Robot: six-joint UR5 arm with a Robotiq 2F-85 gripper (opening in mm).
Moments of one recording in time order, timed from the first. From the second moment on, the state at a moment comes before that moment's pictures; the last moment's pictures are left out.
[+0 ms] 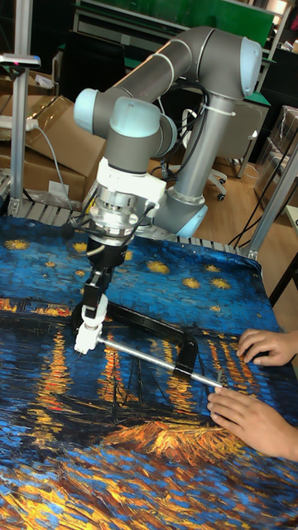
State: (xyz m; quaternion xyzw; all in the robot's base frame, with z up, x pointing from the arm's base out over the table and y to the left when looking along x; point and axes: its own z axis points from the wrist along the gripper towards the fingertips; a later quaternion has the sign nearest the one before) arm 0.509 -0.084 0.079 -0.61 0.79 -0.06 0.05
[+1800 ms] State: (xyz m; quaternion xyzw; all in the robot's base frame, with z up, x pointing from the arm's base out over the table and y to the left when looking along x) arm 0.530 -0.085 0.082 -0.39 0.92 -0.03 0.09
